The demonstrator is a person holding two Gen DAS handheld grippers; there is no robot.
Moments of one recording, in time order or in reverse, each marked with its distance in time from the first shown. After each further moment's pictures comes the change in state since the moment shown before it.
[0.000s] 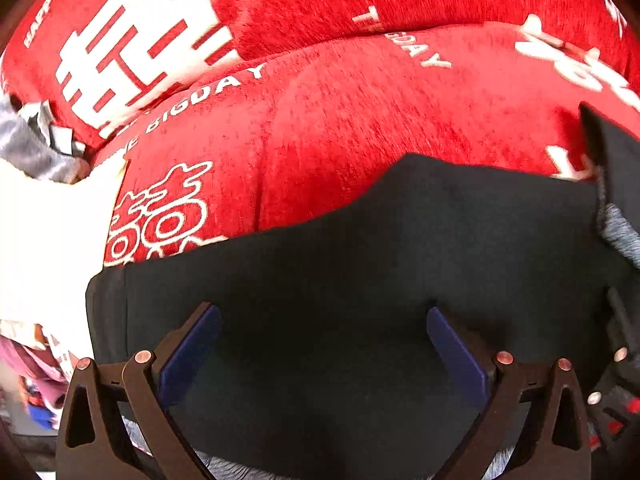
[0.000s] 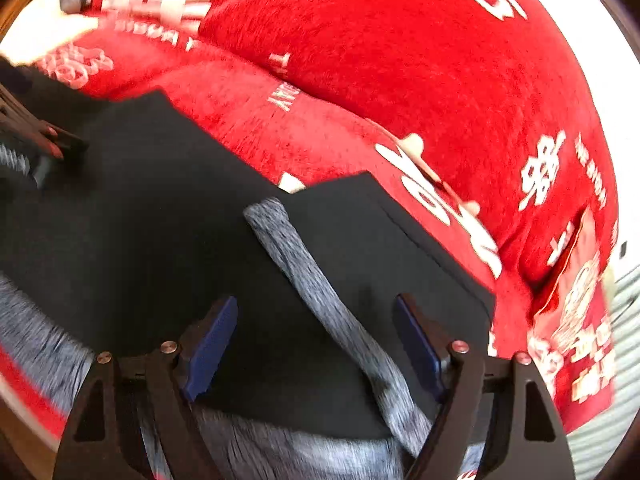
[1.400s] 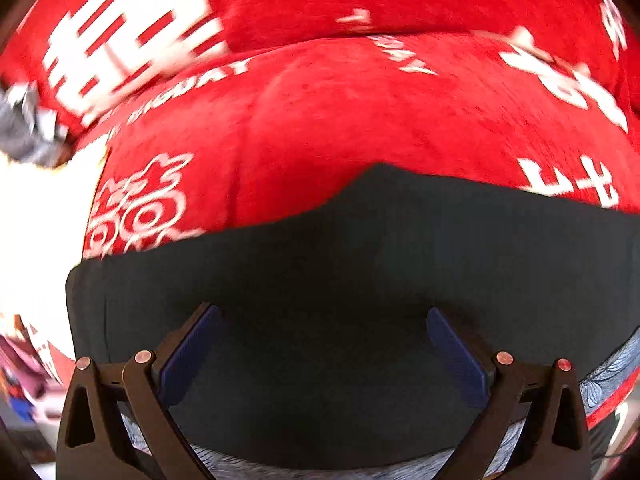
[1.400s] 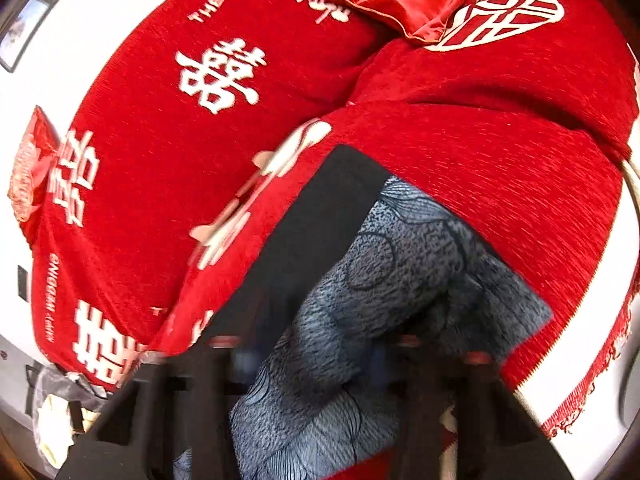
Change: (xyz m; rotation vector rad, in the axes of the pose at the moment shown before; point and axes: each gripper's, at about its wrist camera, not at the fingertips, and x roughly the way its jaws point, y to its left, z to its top) left arm -0.009 -0.017 0.009 -0.006 0.050 -0.104; right arm 0.058 -0.291 -0.254 1.366 -0.131 0.418
